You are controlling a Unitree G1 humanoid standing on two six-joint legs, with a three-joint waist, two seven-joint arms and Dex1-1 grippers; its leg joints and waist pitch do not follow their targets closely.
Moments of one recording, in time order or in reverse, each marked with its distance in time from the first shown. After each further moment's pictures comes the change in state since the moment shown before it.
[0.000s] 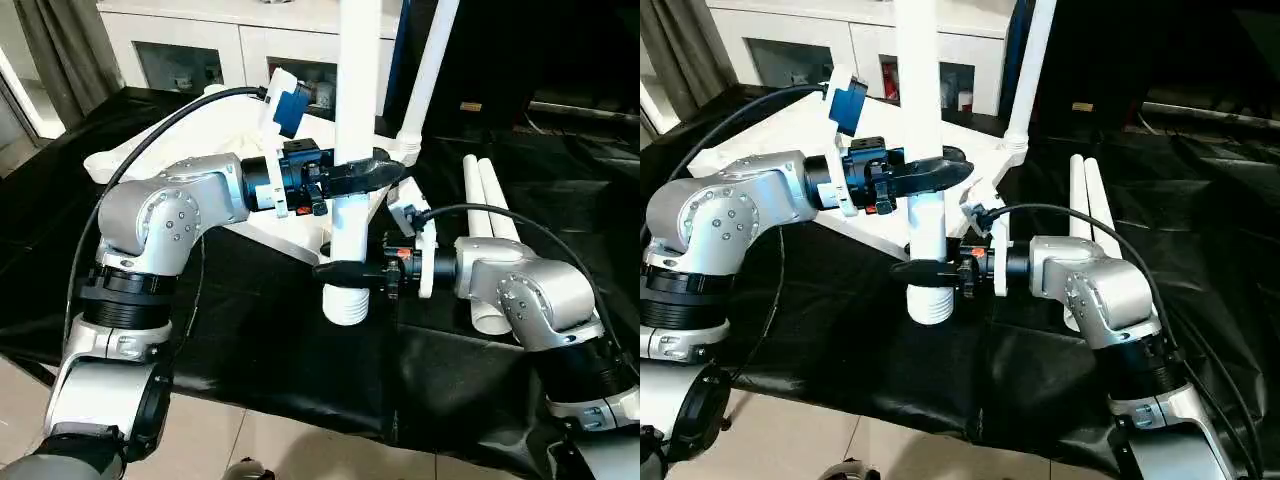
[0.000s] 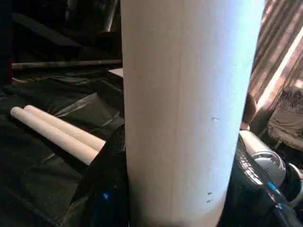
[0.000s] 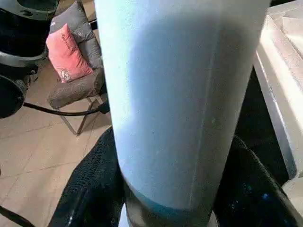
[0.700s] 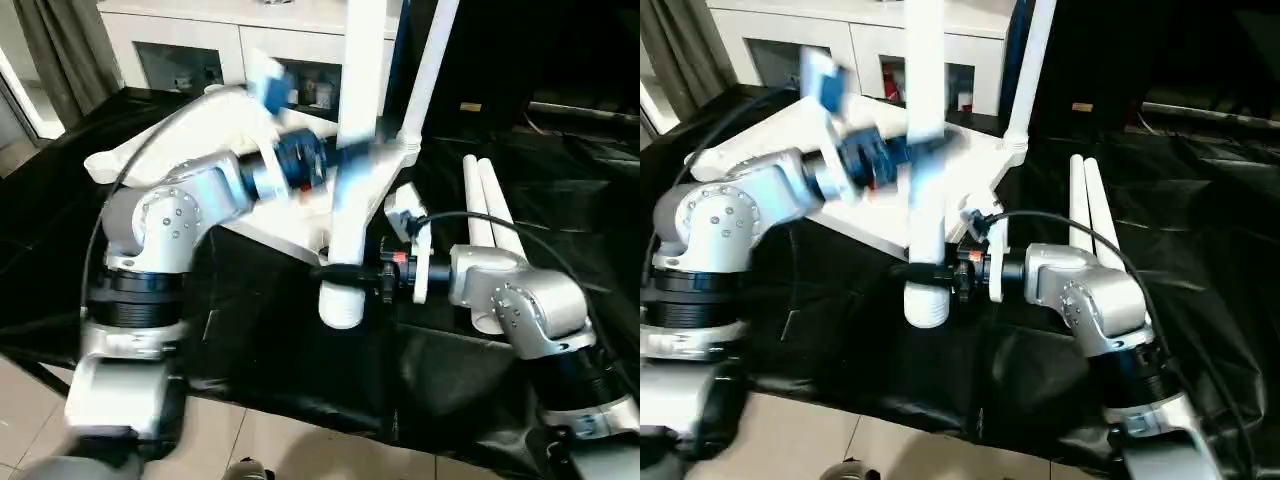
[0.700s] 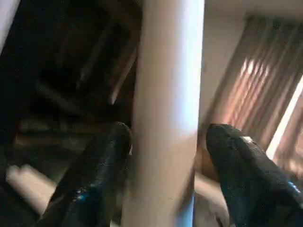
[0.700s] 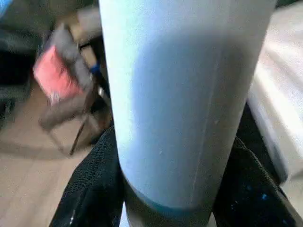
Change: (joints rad) left arm -0.001 -0.184 0.241 0.062 -0.138 -0.142 0.148; right arm 0.035 0.087 -0.080 0.011 0.028 -0.026 -0.101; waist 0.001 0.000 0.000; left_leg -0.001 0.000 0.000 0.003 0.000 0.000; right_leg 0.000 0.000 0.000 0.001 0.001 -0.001
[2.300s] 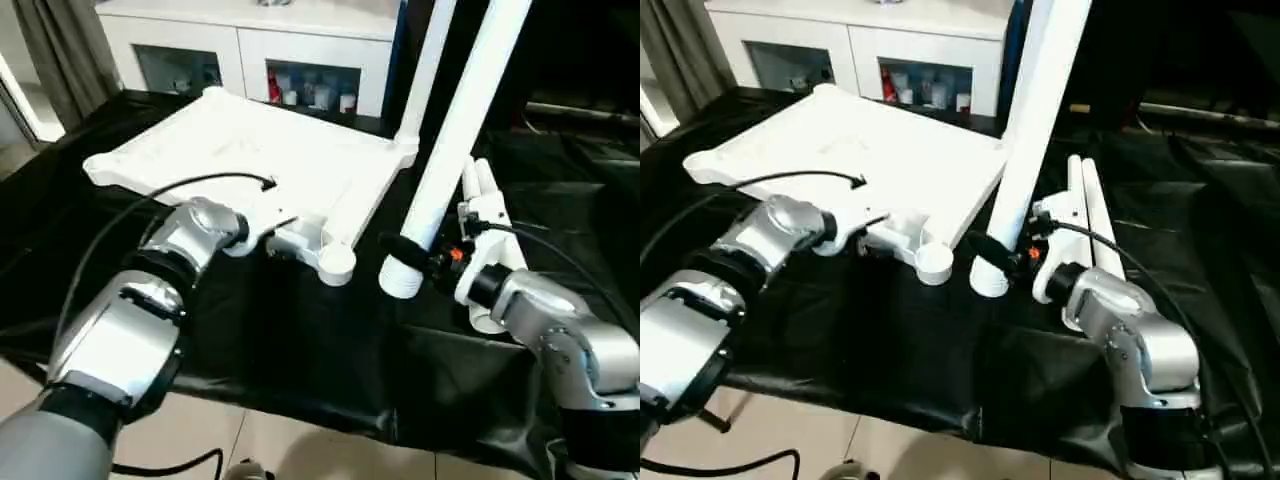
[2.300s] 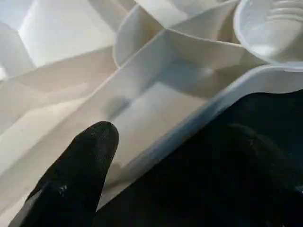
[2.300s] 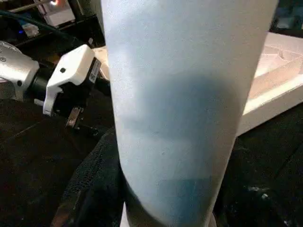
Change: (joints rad) left arm -0.228 0.177 -0.639 1.157 1.003 -0.820 -0.028; right arm 0.228 -0.032 -0.165 -0.226 -0.079 0.000 -0.375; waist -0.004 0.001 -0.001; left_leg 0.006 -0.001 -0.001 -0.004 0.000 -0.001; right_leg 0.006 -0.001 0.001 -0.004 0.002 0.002
